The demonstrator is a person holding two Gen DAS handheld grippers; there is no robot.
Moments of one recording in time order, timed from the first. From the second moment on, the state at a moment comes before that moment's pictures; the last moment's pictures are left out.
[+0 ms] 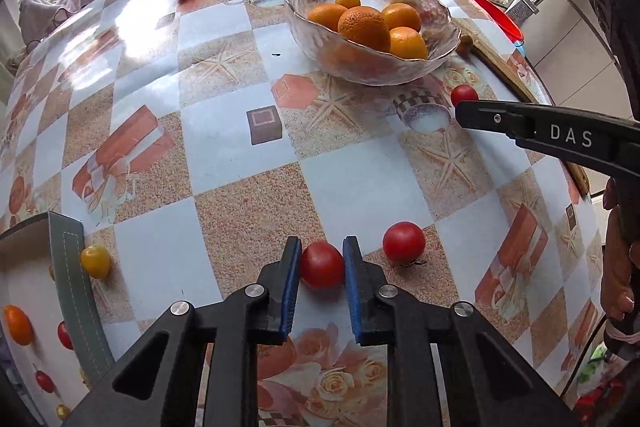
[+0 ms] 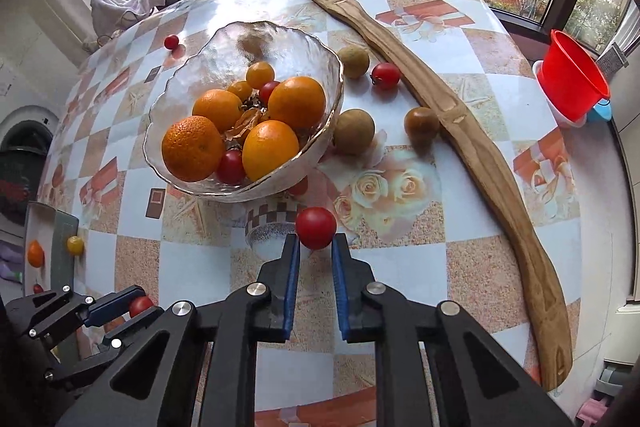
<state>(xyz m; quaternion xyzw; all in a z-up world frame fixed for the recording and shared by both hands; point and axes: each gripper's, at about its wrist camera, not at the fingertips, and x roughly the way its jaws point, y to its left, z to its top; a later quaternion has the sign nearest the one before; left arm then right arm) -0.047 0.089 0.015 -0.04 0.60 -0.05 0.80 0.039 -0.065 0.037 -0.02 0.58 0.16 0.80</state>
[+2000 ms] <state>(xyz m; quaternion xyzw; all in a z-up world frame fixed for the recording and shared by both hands) -0.152 0.193 0.072 -0.11 0.59 -0.02 0.80 -0.021 -0.068 0.021 -0.02 0.63 0.06 0.78</state>
